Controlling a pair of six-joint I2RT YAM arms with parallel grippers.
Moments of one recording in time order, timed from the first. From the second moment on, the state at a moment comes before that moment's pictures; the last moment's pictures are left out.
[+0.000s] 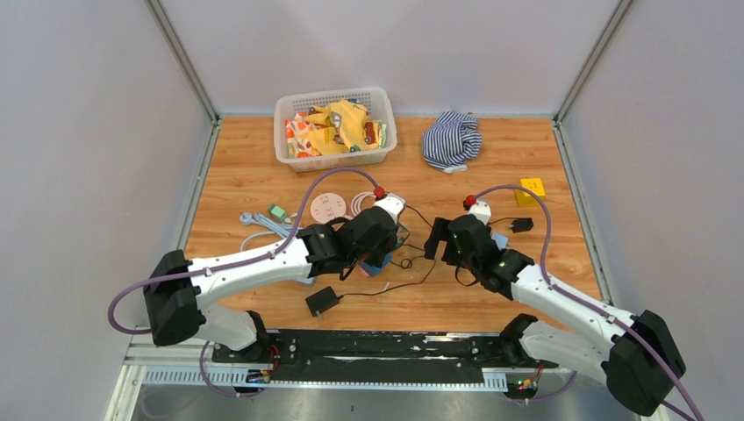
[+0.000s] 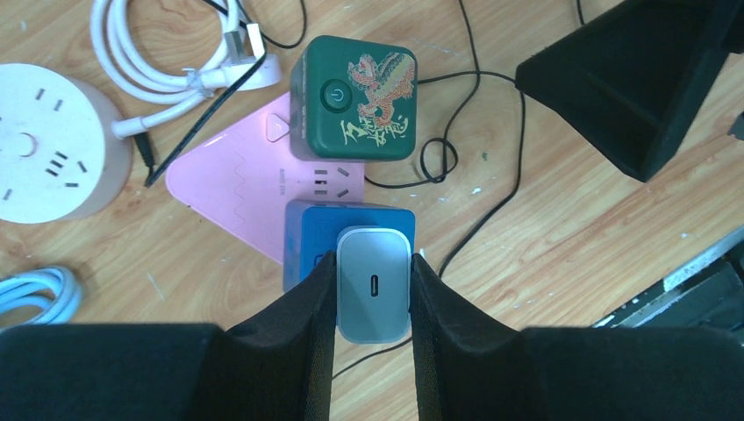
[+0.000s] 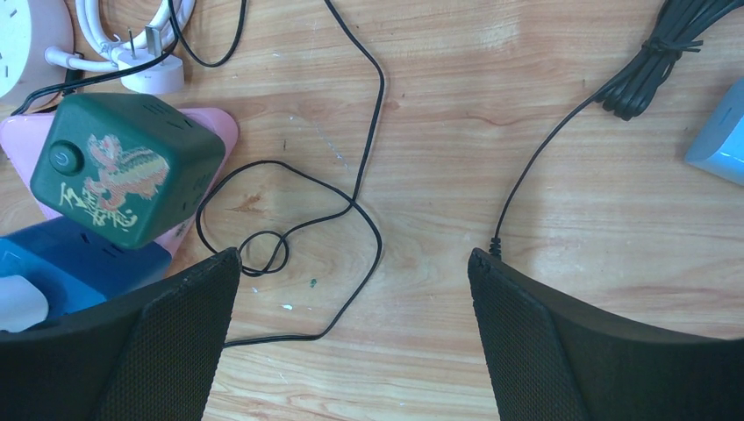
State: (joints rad) left arm -1.07 1.37 1.03 -0.46 -0.32 -0.37; right arm 0.69 0.97 0.53 -0.28 0.31 0.68
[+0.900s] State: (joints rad) left arm -1.10 1.36 1.00 -0.47 -0.41 -0.34; right arm 0.68 0.98 0.50 -0.01 -0.03 0.72
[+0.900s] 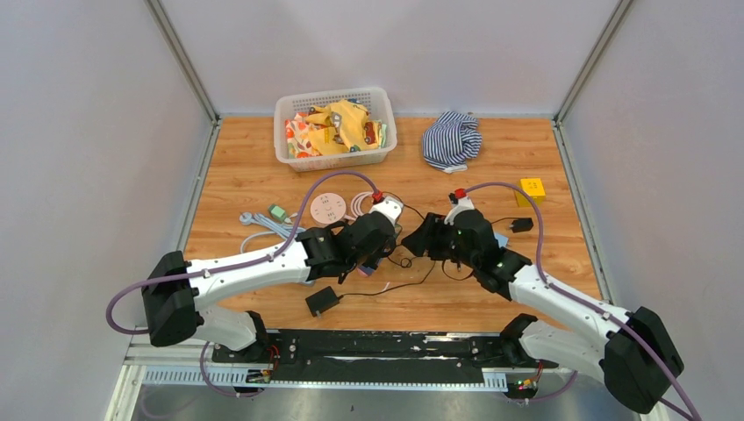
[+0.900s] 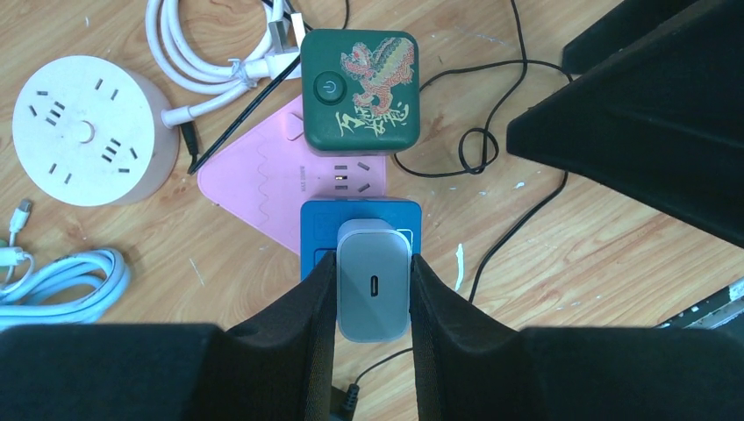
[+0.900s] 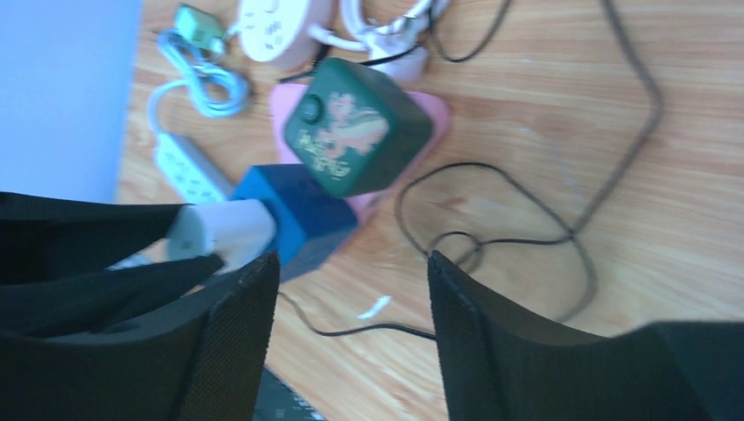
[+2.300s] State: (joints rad) left arm -1.10 1.33 0.89 -0.32 -0.44 -0.34; right arm 0.68 1.12 0.47 0.21 -0.25 0.85
